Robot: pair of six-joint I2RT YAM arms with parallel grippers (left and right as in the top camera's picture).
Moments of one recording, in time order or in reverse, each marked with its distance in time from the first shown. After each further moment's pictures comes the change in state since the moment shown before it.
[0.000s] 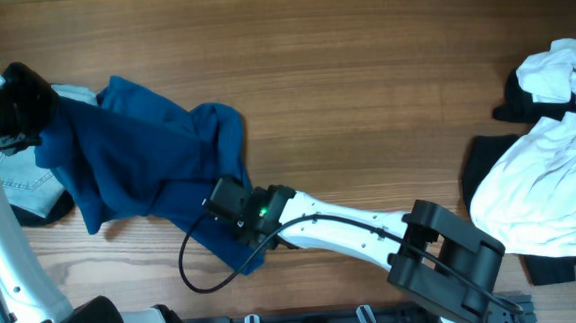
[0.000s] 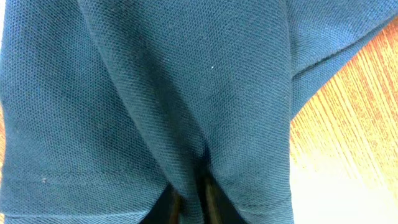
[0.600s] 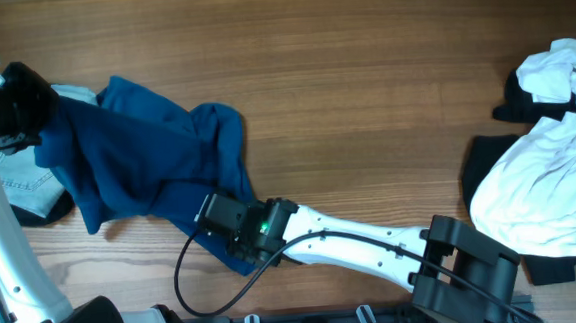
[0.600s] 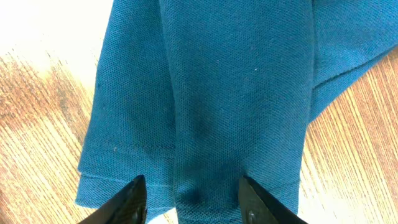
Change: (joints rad) left arm 0.000 0.000 0.000 0.004 0.000 0.000; right arm 0.066 -0.071 0.000 -0.033 -0.008 -0.003
